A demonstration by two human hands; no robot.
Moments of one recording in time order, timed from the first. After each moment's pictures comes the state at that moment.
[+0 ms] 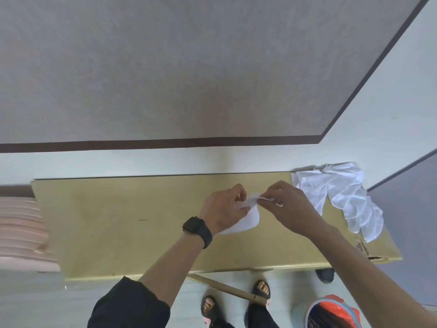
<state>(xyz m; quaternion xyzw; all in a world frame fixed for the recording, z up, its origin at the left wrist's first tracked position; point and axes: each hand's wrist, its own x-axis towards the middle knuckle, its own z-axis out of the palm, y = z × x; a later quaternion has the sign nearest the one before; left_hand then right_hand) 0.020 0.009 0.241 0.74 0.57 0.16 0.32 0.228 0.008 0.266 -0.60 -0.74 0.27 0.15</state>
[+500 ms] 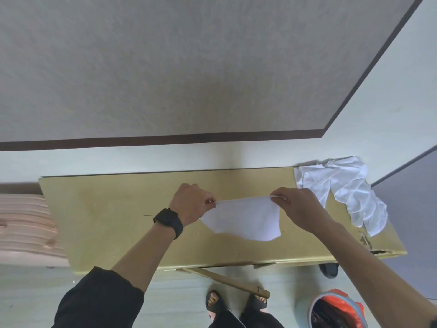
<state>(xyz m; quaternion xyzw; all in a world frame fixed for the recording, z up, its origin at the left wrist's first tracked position) -0.058 0.016 0.225 0.81 0.57 -0.02 0.15 0.254 0.005 0.237 -0.61 -0.74 0.24 0.12</state>
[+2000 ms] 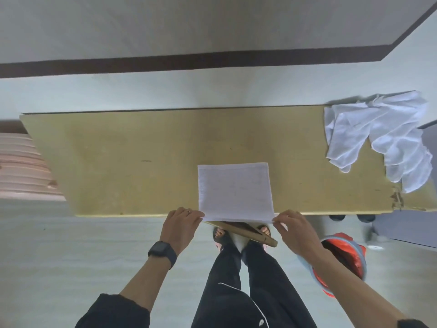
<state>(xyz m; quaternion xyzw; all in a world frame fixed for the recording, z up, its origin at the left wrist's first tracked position) -0.087 -0.137 0.046 0.74 0.65 0.04 0.18 0.255 -0.116 0.046 -0.65 -0.68 0.35 -0.05</state>
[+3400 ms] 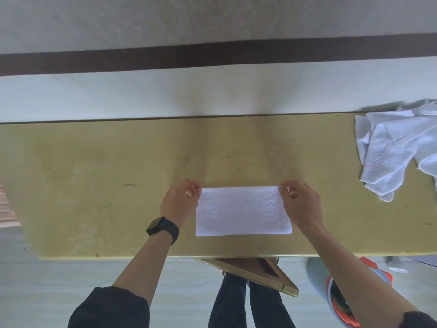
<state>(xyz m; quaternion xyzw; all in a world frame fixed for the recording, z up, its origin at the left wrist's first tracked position) -0.097 0.024 -0.013 0.48 0.80 0.07 0.37 0.207 0.036 -0.022 -0.76 -0.54 0.32 0.15</state>
